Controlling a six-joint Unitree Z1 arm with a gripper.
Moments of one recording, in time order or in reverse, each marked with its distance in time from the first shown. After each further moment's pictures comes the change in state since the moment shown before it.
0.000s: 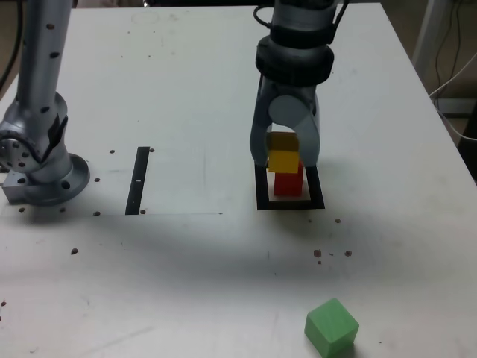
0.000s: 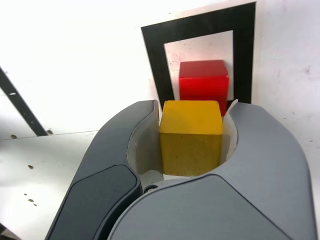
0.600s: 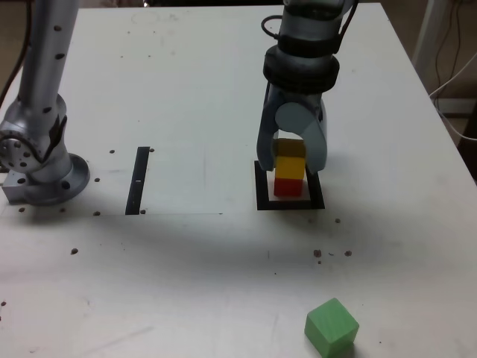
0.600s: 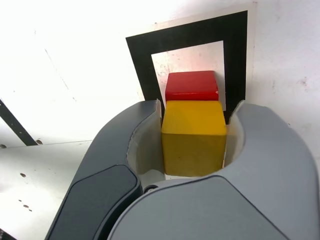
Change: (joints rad) arm 0.028 0.031 0.014 -0.042 -0.024 0.051
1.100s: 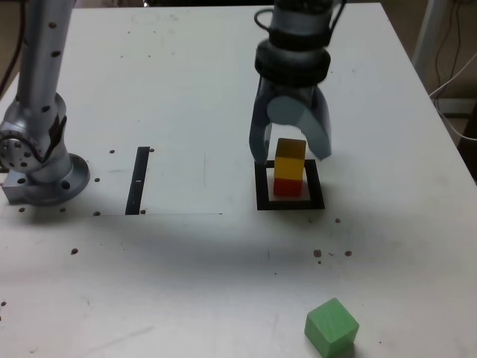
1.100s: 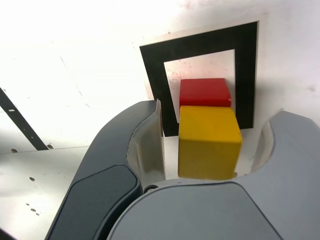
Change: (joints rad) arm 0.010 -0.047 0.036 -0.005 0.027 0.006
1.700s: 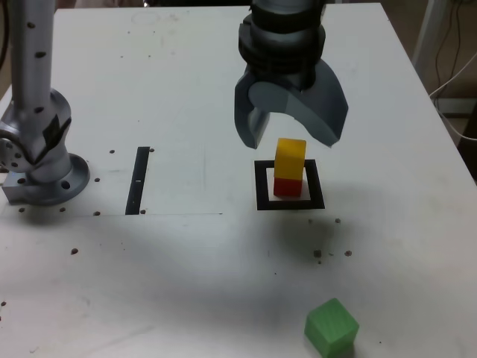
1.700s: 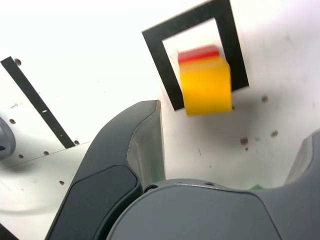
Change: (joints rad) arm -0.208 -0.067 -0.116 0.150 0.142 -0.011
